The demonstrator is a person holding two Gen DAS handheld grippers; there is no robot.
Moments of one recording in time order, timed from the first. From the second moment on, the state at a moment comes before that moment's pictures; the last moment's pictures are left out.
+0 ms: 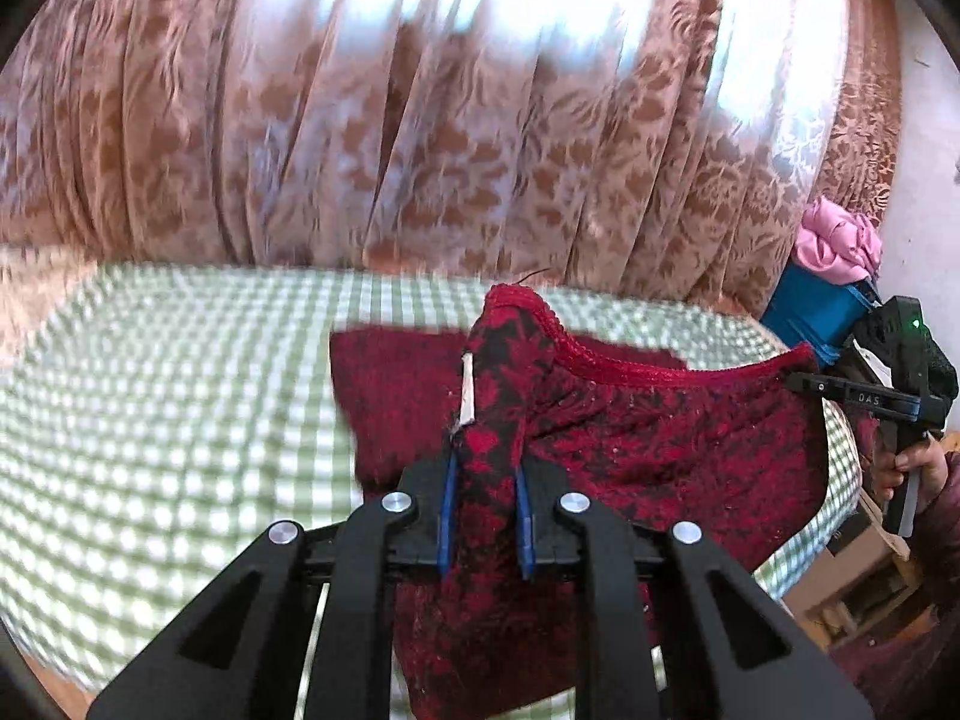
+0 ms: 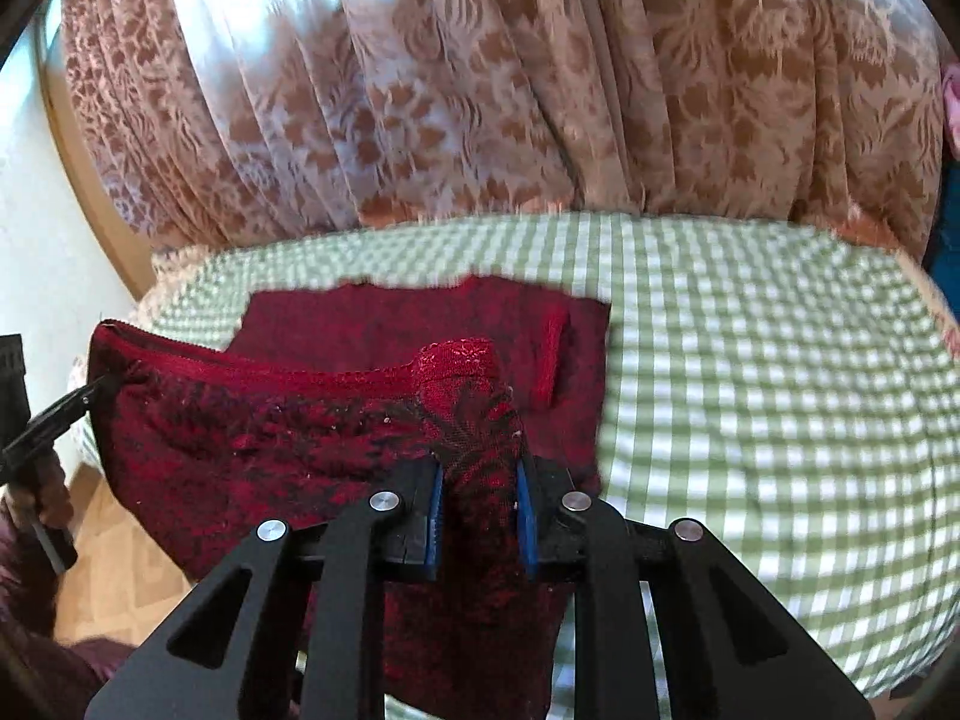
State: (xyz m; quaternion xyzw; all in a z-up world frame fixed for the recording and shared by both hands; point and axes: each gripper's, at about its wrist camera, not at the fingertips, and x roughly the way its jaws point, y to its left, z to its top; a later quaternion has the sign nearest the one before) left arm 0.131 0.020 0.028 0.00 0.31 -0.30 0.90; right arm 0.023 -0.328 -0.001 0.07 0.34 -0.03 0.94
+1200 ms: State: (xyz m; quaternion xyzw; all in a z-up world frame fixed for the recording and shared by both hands) left arm 0.314 -0.065 -0.084 0.01 0.45 -0.12 0.89; right arm 0.232 -0.392 -0.103 0.08 0.40 -0.17 0.90
